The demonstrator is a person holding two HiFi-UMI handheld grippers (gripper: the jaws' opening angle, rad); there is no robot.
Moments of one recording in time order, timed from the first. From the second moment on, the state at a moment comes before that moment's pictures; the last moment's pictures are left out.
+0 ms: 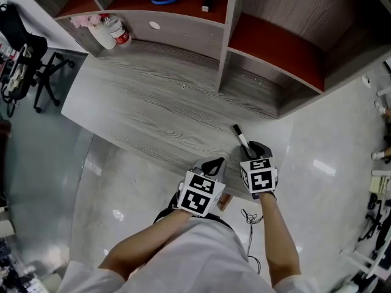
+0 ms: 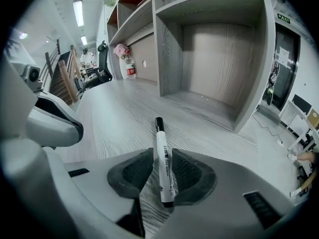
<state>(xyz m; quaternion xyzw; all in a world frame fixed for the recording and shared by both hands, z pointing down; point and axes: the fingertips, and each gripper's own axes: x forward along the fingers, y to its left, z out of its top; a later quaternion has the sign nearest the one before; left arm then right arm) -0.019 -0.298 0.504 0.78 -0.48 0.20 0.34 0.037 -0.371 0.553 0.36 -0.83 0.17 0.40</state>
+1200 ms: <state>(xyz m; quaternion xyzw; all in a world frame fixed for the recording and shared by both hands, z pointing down) -0.014 -0.224 0.483 0.75 -0.55 0.18 0.32 0.040 -0.279 0.524 0.33 -0.86 0.21 0.33</state>
